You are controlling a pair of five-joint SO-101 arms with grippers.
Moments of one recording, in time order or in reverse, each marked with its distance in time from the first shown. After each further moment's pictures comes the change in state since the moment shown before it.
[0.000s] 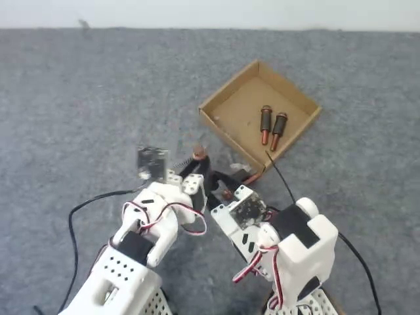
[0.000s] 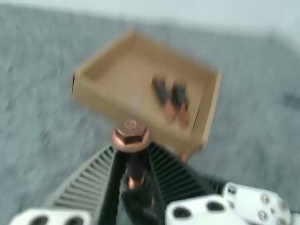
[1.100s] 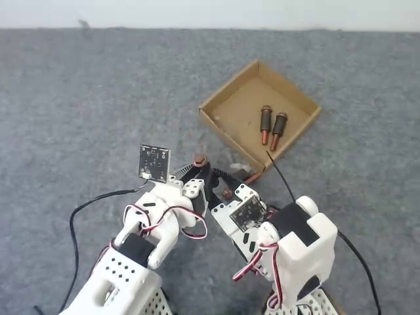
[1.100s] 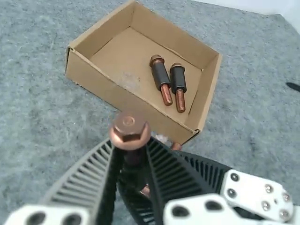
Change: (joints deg) left arm 0.4 -0.1 2.7 -1.4 2.3; right arm 0.6 0.3 0.0 -3.8 1.2
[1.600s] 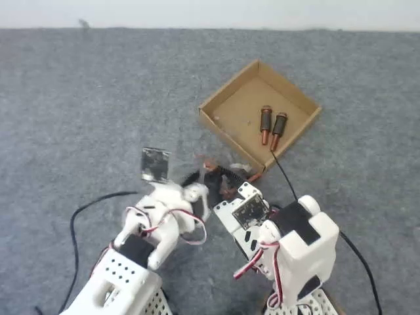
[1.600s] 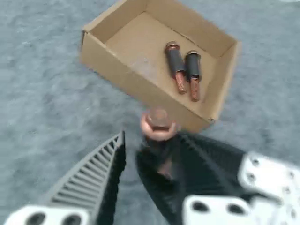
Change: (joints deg) left arm 0.1 -0.7 0.7 5.6 0.3; right arm 1.0 0.0 -0.1 -0.1 0.0
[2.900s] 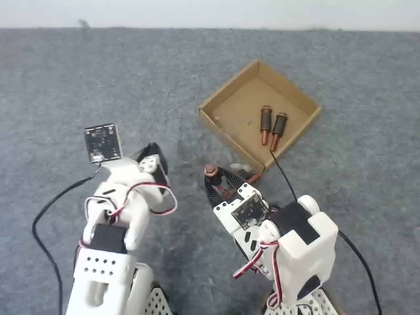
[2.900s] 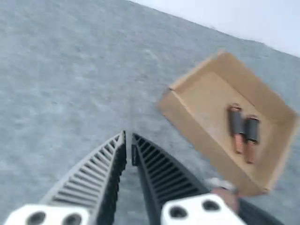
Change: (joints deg) left arm -20.2 0.8 -14.6 11.4 -1.5; right arm 0.1 0.3 0.0 0.6 0.0
